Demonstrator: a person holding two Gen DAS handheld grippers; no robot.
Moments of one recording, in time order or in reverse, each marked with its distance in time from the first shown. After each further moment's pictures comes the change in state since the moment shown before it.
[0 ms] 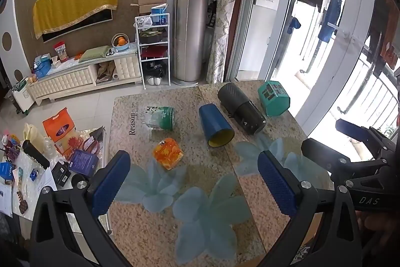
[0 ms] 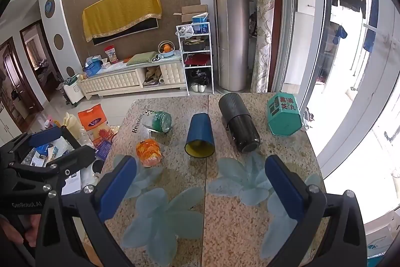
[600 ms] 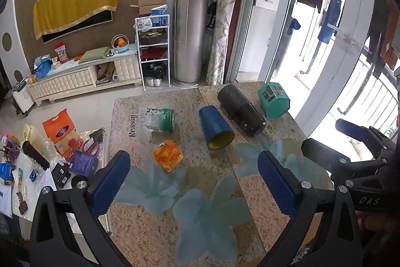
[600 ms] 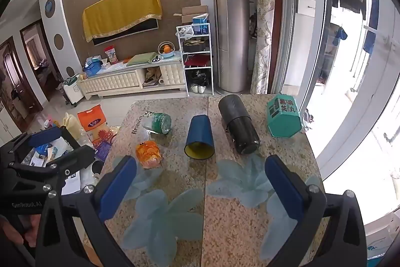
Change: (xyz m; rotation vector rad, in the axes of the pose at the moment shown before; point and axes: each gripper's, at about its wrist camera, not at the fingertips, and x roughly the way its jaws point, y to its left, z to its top) left arm -0.001 0.000 0.001 0.007 -0.007 0.008; right arm 0.000 -0.001 0.001 0.002 0.002 0.007
